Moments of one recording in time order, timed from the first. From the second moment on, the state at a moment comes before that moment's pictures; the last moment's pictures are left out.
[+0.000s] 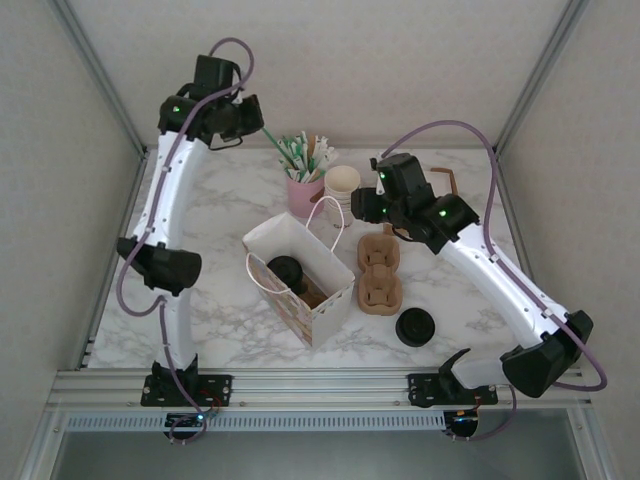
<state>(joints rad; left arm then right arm) -0.31 2.08 2.61 -1.20 0.09 -0.50 0.66 1.35 1.47 -0.81 0.14 0.40</state>
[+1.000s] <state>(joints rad) -0.40 1.46 2.21 -1.18 0.22 -0.42 0.75 1.22 1.38 -0.25 -0.32 -0.49</state>
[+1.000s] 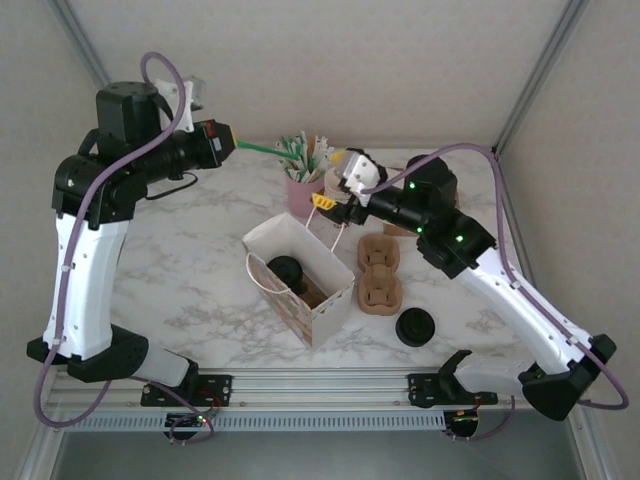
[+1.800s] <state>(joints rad) -0.58 1.40 2.13 -1.13 0.27 -0.45 0.91 1.41 1.61 -0.25 -0.18 -0.72</state>
